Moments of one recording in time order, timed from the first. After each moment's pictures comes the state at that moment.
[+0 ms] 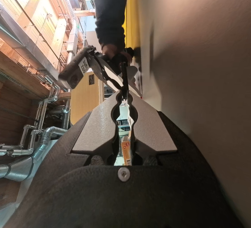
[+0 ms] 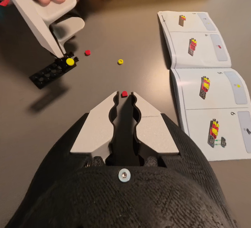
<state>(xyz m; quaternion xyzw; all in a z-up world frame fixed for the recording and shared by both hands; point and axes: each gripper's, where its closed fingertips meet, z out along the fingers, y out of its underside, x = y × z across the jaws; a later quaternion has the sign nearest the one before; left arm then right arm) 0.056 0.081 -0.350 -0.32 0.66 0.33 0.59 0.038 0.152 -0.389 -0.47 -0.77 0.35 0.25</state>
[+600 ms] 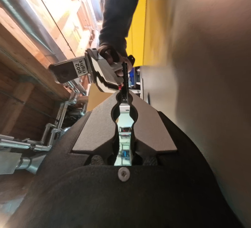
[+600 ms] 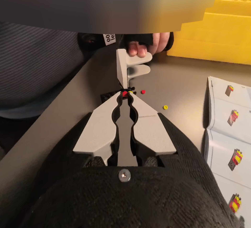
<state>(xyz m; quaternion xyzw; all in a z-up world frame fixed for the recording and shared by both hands) 0.059 0.072 -0.329 -0.27 0.63 0.34 0.64 0.059 0.069 -0.325 -0.30 -0.82 0.46 0.18</state>
